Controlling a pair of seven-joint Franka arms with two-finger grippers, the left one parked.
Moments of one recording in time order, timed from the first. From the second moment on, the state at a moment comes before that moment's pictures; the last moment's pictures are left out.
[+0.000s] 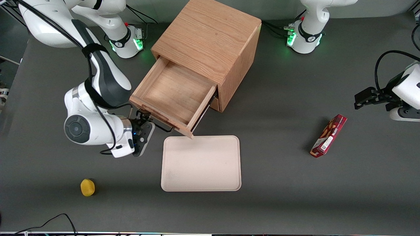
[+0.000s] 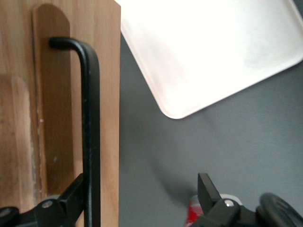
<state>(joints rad) 0.01 0.56 0.36 -1.39 0.02 1.70 -0.73</state>
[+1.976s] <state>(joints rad) 0.00 0.19 0.16 -1.34 0.03 1.32 0.20</state>
